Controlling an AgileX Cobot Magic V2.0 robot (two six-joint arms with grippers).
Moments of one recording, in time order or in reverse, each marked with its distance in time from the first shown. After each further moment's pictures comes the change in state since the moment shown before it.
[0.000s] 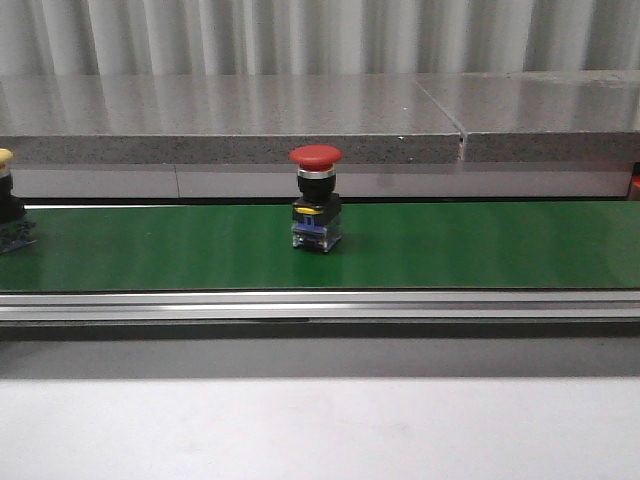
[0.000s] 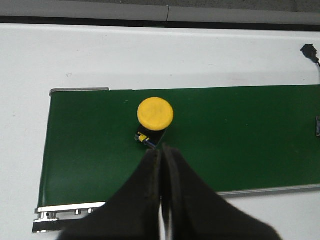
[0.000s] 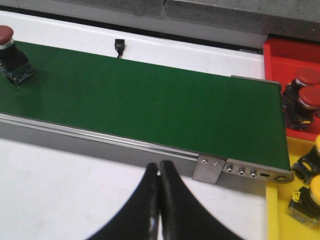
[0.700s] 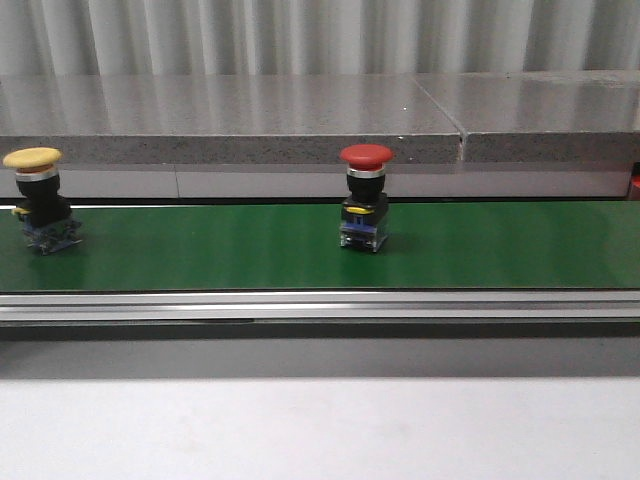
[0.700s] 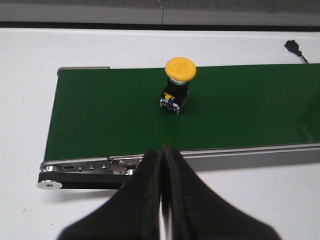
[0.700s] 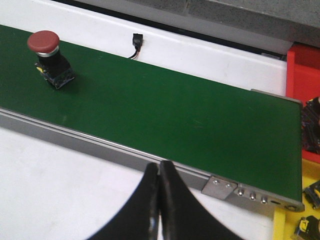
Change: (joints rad) left arm -0.003 -0.426 0.283 0.000 -0.017 0.009; right arm 0.100 0.273 -0.186 -0.033 0.021 0.000
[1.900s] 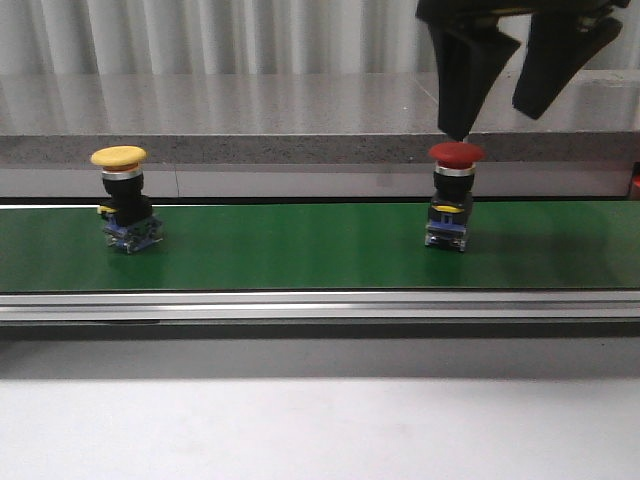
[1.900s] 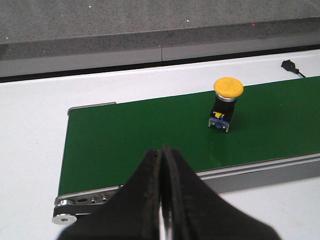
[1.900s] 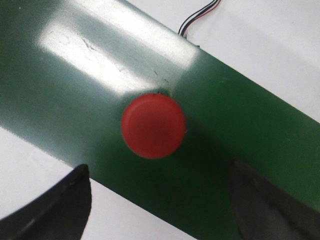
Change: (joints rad) left arm -0.087 -0.108 0.083 0.096 -0.124 0.000; right arm 0.188 1.050 -0.754 -0.008 0.313 -0.022
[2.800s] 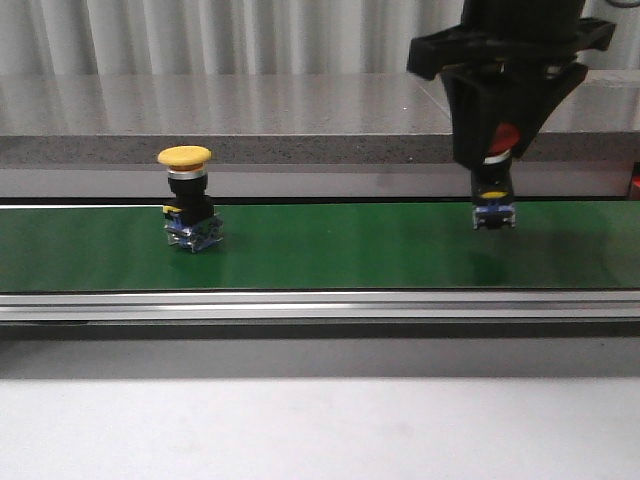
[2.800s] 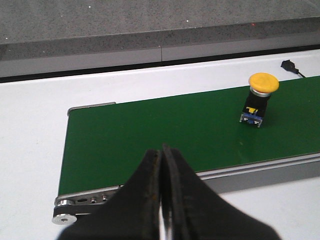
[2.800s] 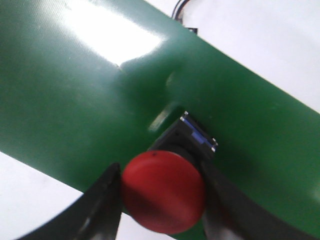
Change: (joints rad) left arm 0.000 0.000 0.000 0.000 0.000 0.000; right arm -0.035 0.068 -0.036 -0.009 0.034 0.004
